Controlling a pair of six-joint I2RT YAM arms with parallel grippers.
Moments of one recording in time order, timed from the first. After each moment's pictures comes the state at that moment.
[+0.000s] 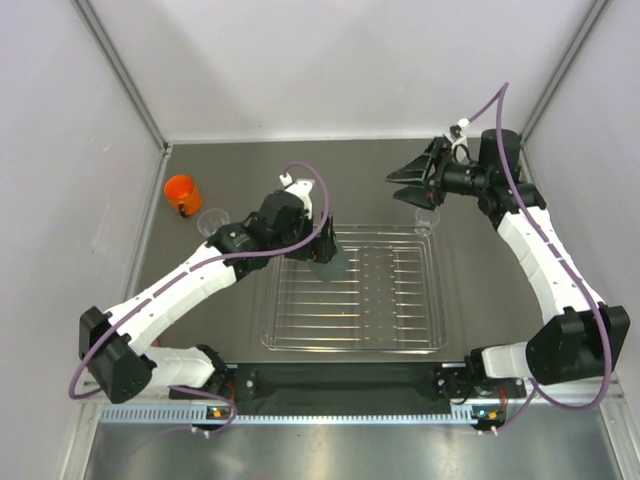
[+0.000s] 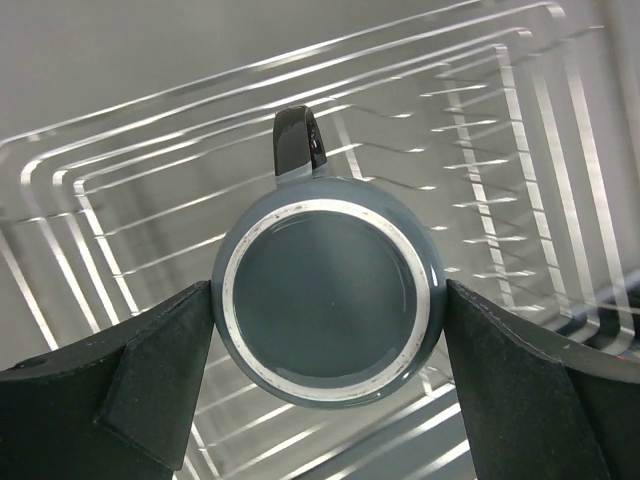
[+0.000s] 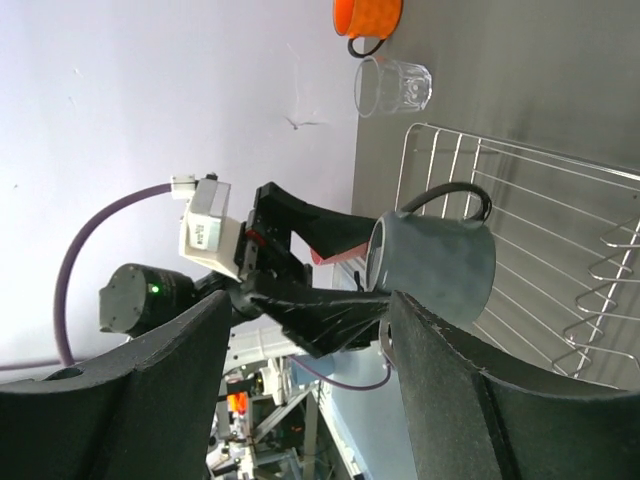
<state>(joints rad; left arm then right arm) -0.76 1.26 1.16 -0.59 -0.05 -0.49 0.15 1.34 1.26 -0.36 -0.89 0.99</state>
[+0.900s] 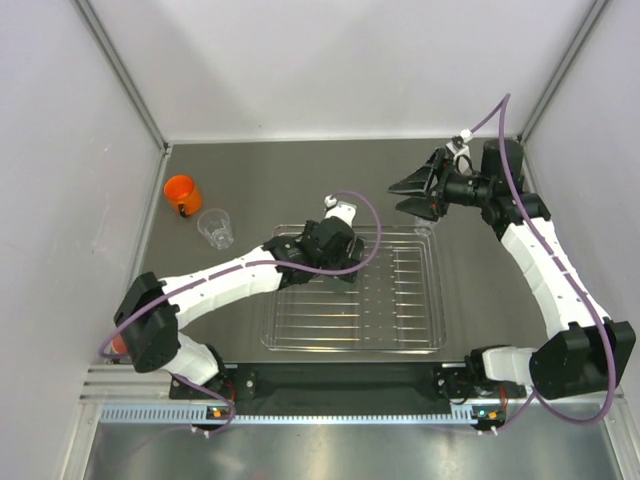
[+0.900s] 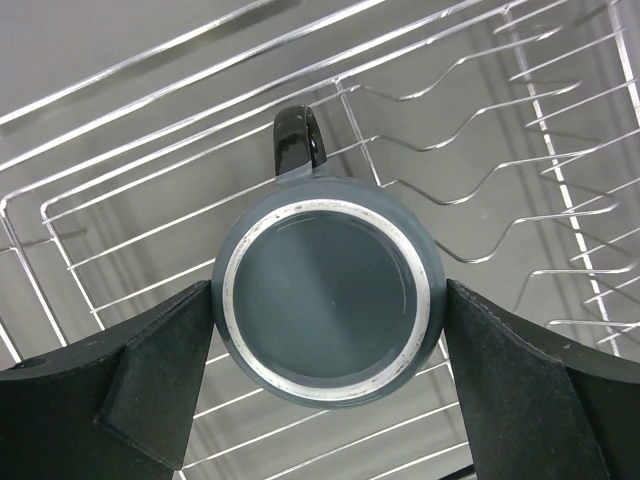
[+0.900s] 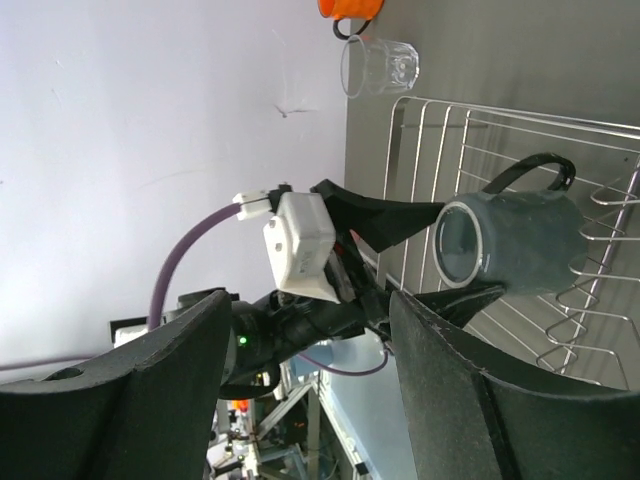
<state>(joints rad) -0.96 1.48 1.14 -0.48 -0.32 -0.45 0.15 1.27 1.20 -0.41 -0.88 0.98</state>
